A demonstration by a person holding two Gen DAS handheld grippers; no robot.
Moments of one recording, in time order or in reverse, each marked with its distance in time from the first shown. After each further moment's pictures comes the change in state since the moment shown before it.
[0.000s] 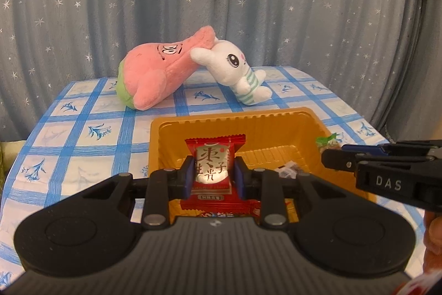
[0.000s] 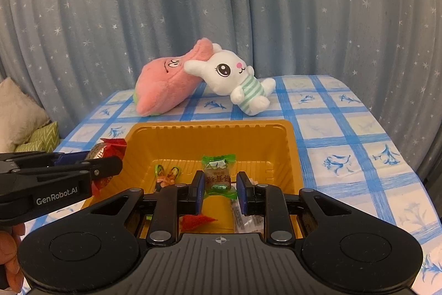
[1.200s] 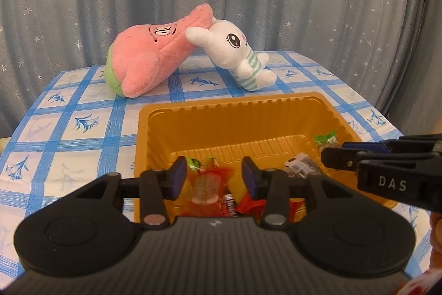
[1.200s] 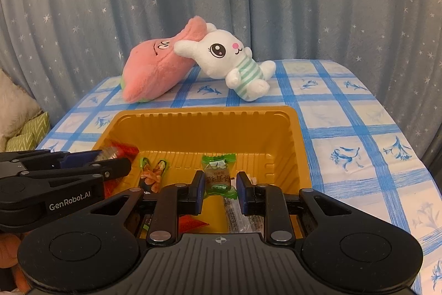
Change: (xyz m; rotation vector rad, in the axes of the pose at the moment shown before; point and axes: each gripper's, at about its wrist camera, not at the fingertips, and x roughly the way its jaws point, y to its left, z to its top) left arm 0.042 0.003 -0.005 0.014 0.047 -0.008; right arm 0.036 -0.009 -0.002 0.006 0.057 -0.009
